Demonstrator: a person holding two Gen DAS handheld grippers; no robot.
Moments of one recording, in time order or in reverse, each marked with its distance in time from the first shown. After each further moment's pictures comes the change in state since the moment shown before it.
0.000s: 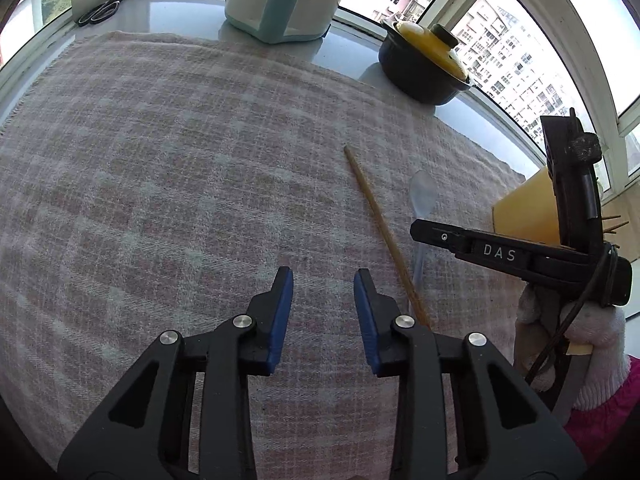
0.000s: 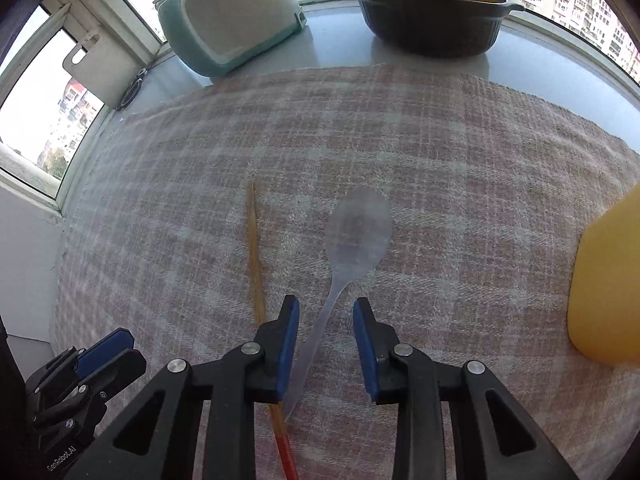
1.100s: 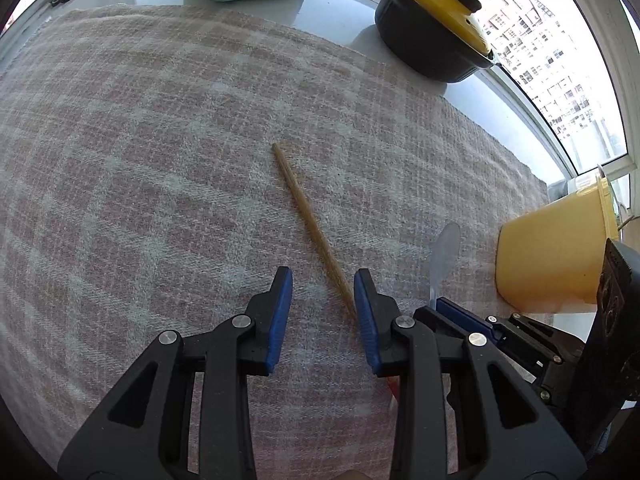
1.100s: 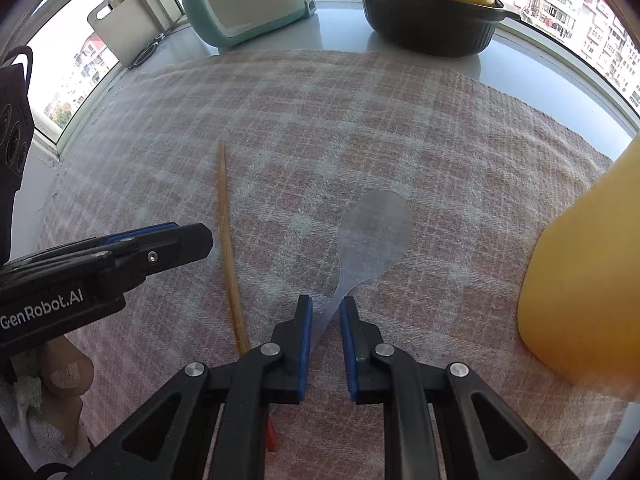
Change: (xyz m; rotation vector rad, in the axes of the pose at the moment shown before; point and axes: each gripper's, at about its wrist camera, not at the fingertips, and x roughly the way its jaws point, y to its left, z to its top) left arm 0.074 -0.065 0.038 -0.097 0.140 0.073; right arm -0.018 -0.041 -0.031 -0.151 0.008 -0.036
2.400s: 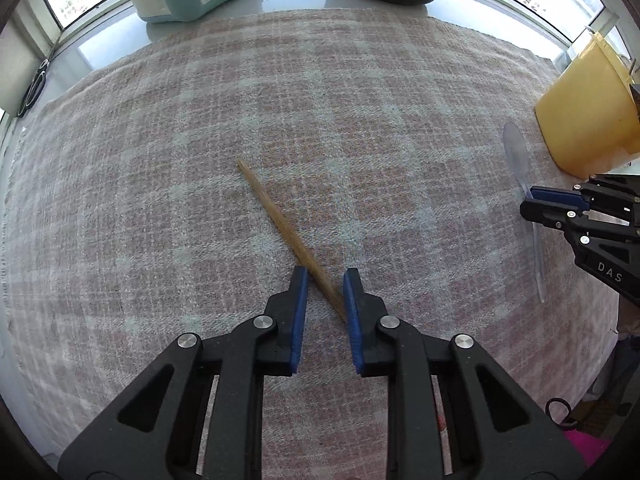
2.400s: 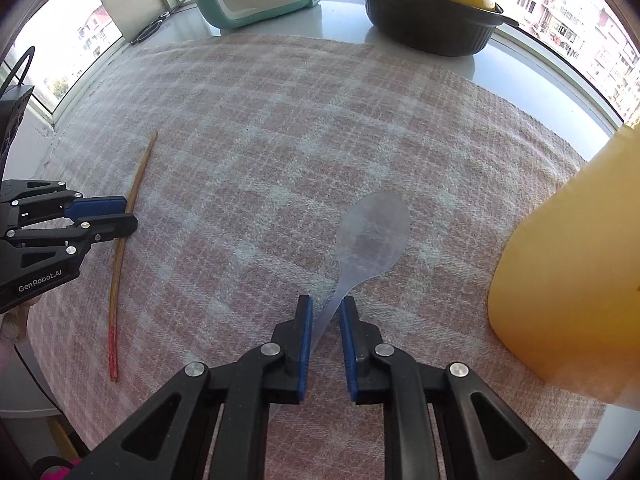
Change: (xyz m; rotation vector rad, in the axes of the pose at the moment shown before) left arm -0.019 0.044 -0.013 0.403 0.093 0.151; right arm -0.001 0.001 -0.002 -0.076 0.040 -0.076
